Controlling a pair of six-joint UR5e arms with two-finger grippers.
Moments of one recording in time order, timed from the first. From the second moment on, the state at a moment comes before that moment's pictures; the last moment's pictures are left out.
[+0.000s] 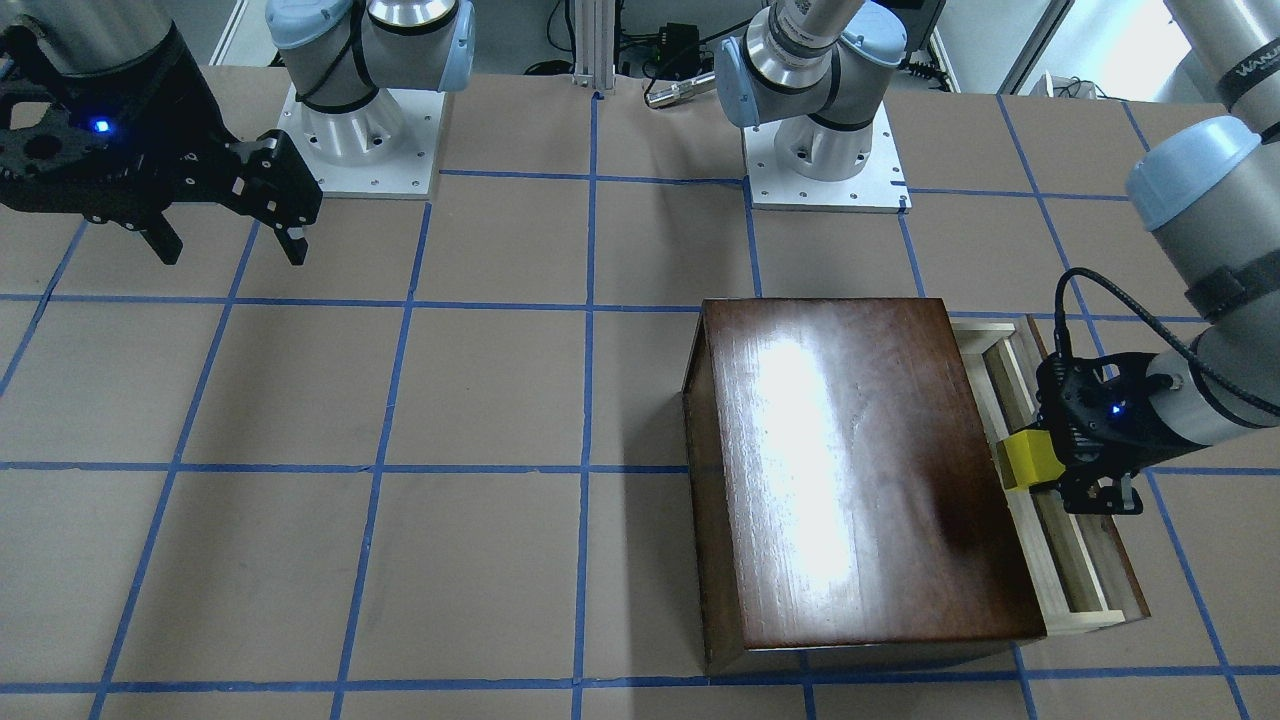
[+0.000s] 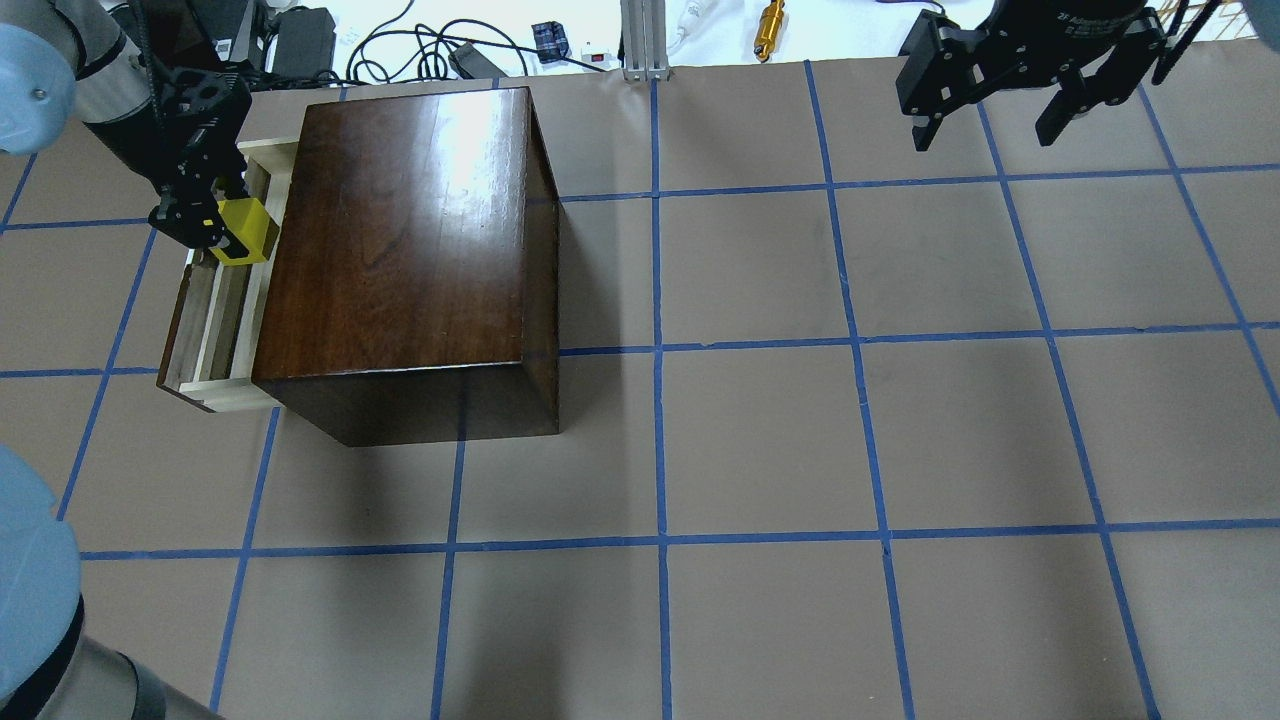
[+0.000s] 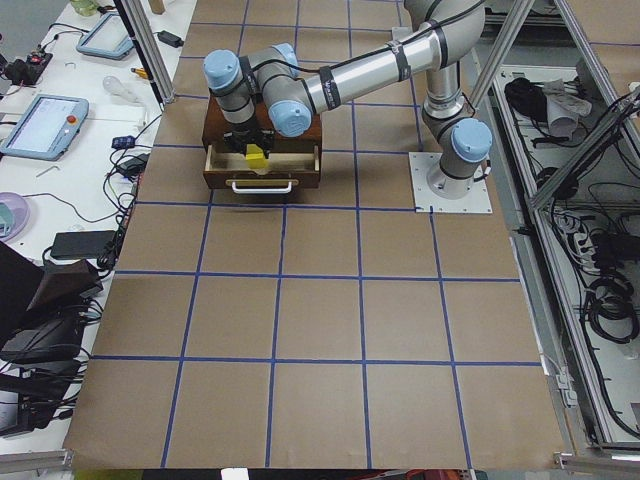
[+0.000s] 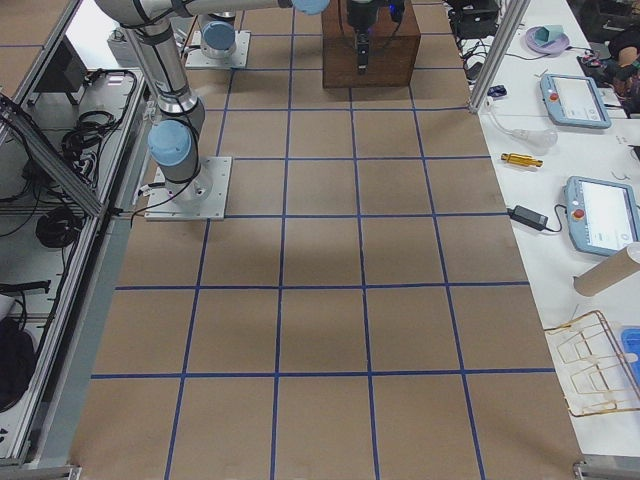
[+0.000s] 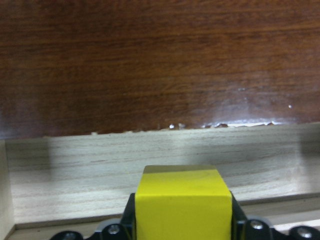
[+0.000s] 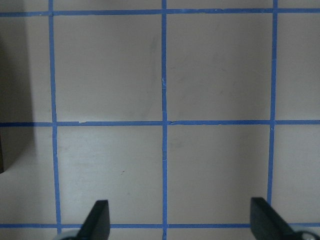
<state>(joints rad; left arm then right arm) -1.24 -1.95 -1.42 -1.47 1.53 1.90 1.54 -1.52 1.41 -1.53 -1.56 -0.04</state>
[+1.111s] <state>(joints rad) -1.23 -1.95 -1.50 -1.34 1.53 1.92 1.54 -1.53 1.41 -1.53 -1.56 -0.04</state>
